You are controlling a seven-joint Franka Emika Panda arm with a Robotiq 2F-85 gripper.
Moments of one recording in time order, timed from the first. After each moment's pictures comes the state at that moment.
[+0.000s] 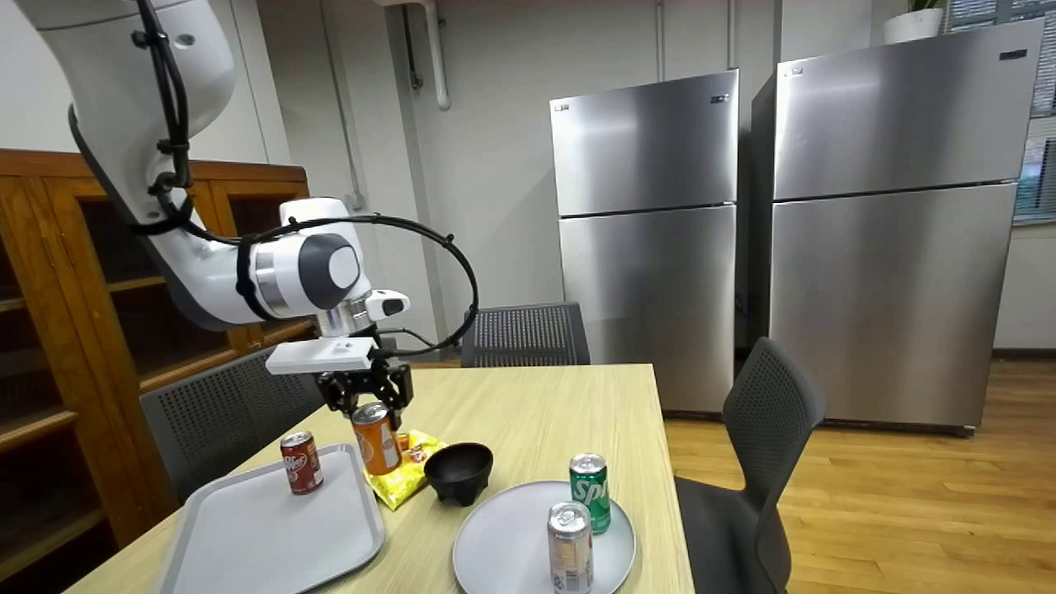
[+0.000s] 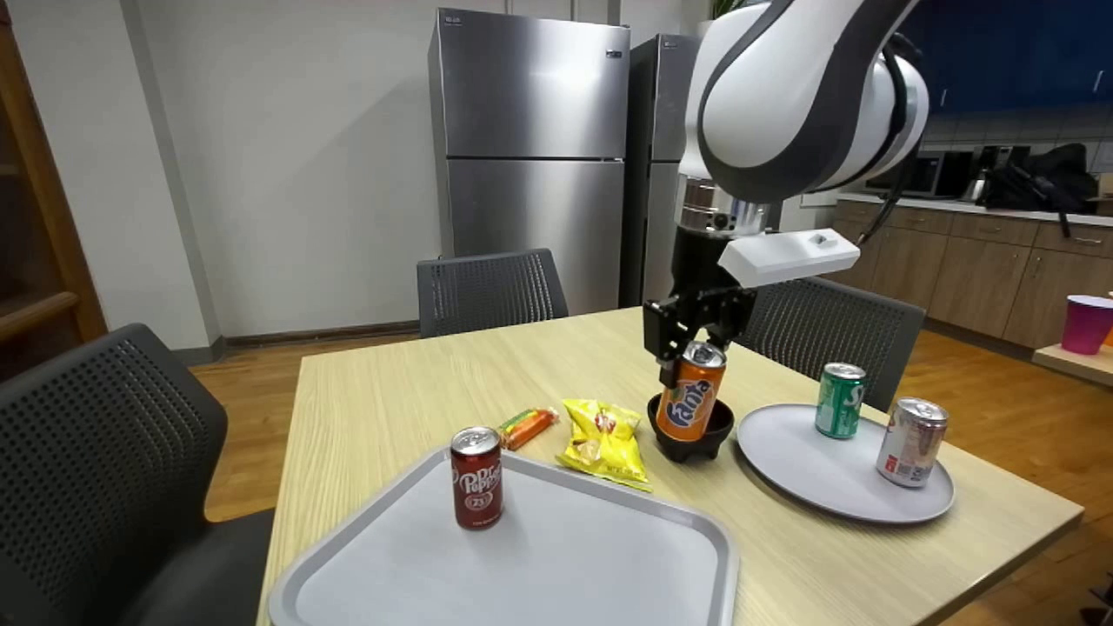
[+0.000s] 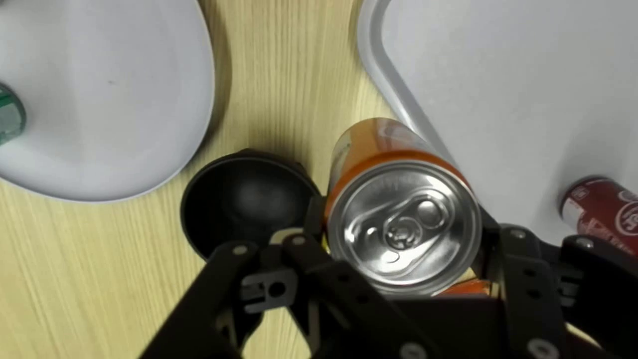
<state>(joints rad) 0.12 0.13 0.09 -2.47 -0.13 2.72 0.08</state>
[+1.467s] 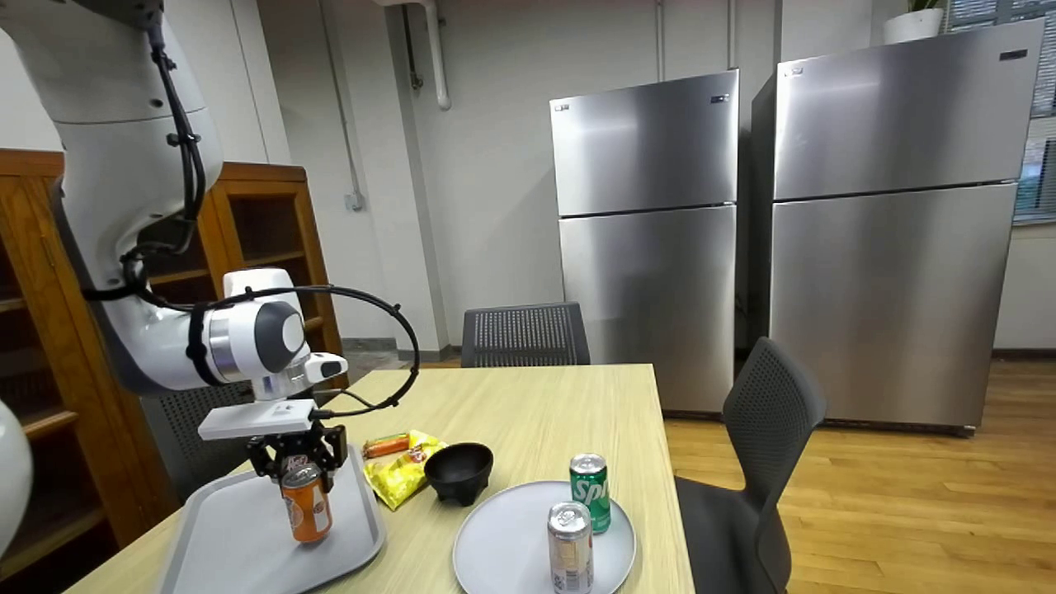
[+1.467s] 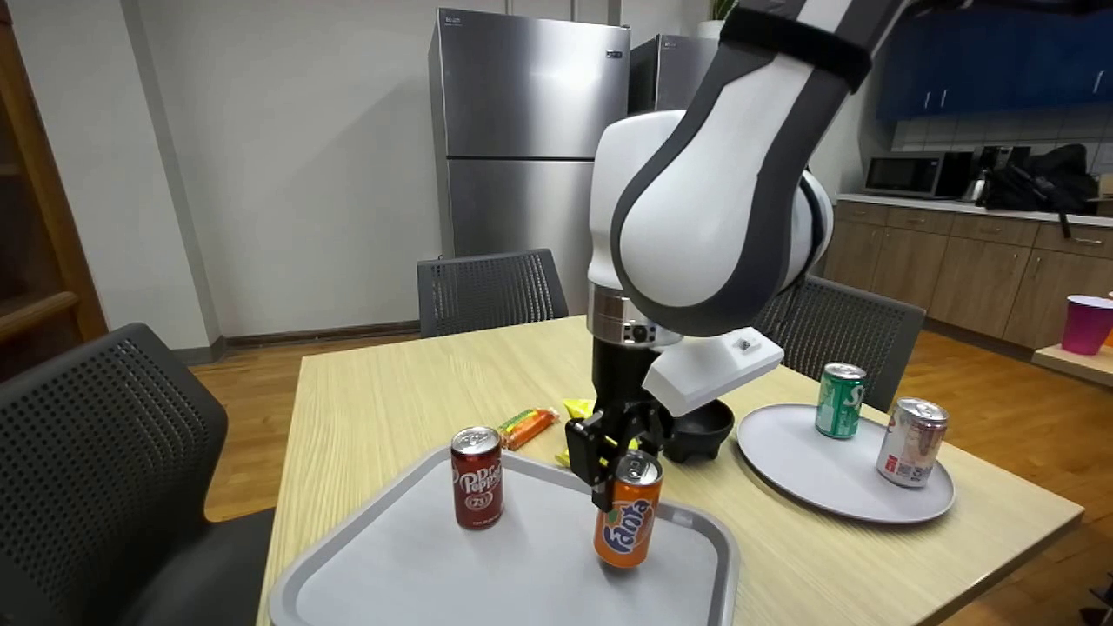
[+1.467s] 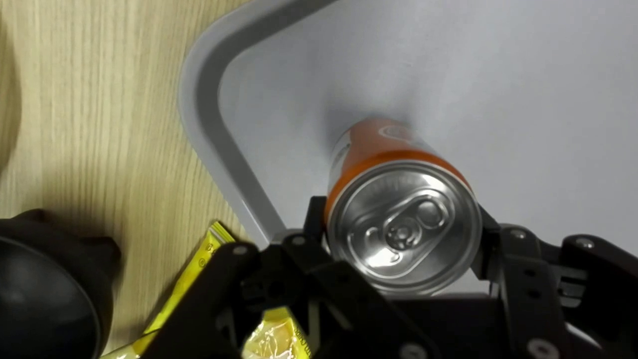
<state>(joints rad) 0.29 0.36 0.14 -2.42 -0.15 2.78 0.13</state>
